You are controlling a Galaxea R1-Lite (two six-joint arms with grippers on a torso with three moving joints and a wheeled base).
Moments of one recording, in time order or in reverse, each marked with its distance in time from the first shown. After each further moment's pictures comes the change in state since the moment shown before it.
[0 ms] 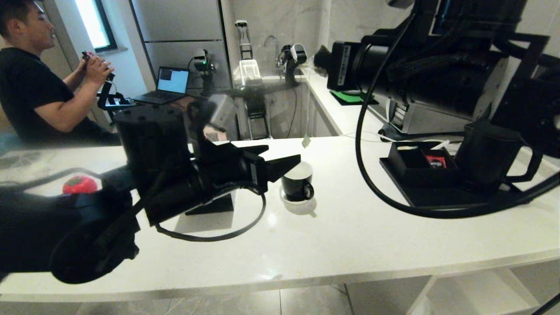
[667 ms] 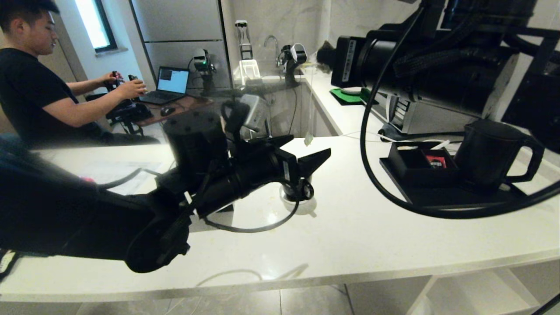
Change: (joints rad) left arm -0.060 0.166 -0.082 -0.207 0.005 0.030; right arm 0.000 -0.017 0.005 0.003 0.000 0.000
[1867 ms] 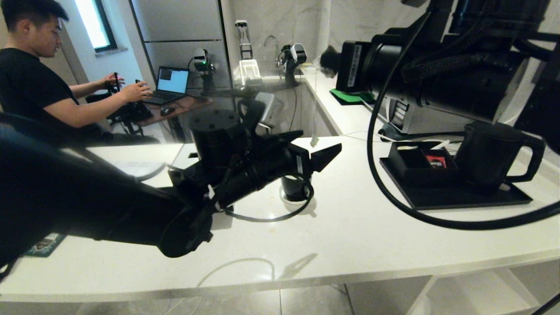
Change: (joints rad) left arm -0.007 0.086 -0.106 -0.011 -0.004 0.000; right arm 0.000 -0.029 0.049 -0.006 0.000 0.001
